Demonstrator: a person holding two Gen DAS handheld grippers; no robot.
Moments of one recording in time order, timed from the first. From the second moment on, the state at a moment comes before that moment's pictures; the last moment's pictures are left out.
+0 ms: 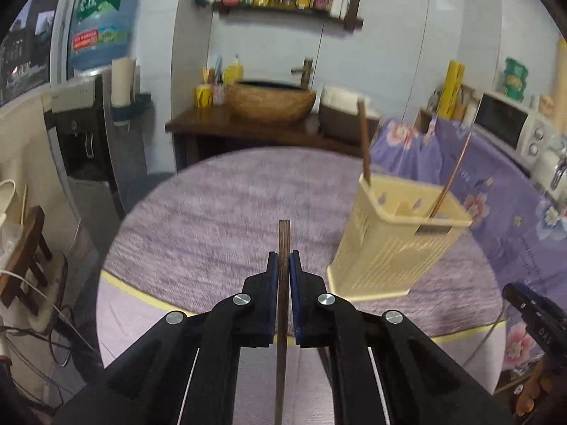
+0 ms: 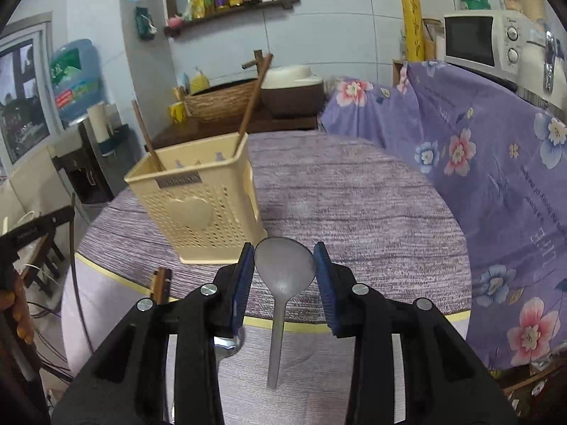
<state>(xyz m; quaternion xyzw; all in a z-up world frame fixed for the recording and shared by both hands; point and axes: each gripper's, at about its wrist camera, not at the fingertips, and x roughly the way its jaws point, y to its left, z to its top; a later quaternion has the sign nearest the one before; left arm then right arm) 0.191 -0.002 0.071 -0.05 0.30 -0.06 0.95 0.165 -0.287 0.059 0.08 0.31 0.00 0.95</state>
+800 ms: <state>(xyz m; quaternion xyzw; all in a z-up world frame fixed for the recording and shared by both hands) 0.181 0.005 0.202 -0.09 0.17 -0.12 0.97 0.177 -0.271 0.179 0.04 0.21 0.05 0.98</state>
